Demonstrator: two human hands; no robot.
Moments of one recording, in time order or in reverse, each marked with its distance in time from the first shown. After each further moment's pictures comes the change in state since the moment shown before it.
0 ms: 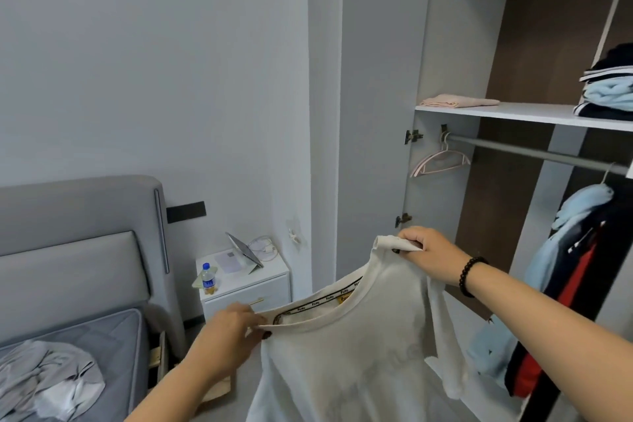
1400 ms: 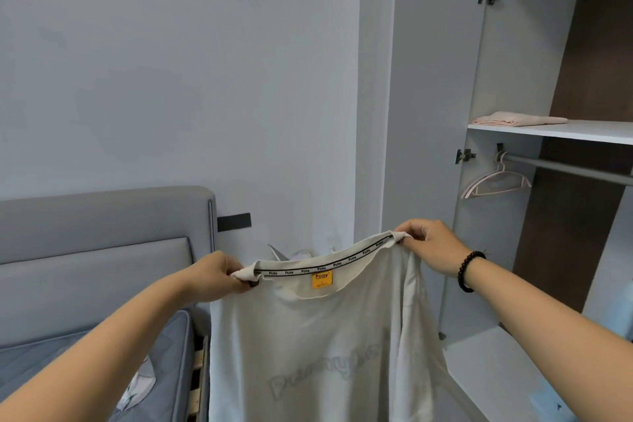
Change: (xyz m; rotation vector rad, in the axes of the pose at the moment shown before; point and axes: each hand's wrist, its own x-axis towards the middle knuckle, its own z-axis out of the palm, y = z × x) left_hand 0.024 -0.052 -0.145 -0.277 -0.177 -0.366; right_hand 0.064 -0.051 0.029 0.327 0.033 -0.142
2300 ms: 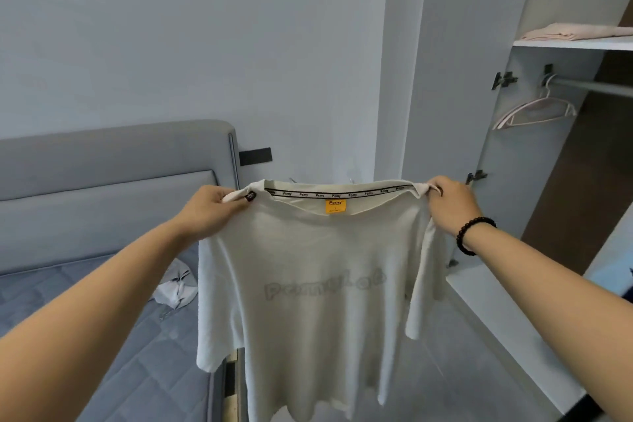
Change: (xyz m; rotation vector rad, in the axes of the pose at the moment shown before) left_hand -0.036 -0.027 0.009 -0.311 0.277 -0.036; right_hand -0.032 0.025 0.045 -0.320 0.210 0.204
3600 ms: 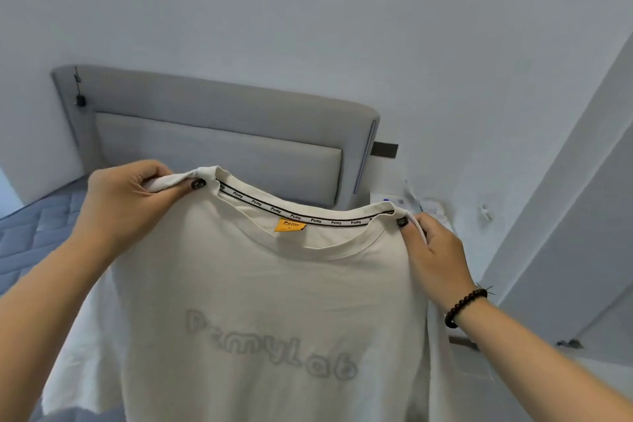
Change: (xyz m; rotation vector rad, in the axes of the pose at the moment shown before) left_hand -0.255 -0.162 -0.239 0.345 0.849 0.091; right_hand -0.195 -0.224 0.181 0.443 -0.293 -0.408
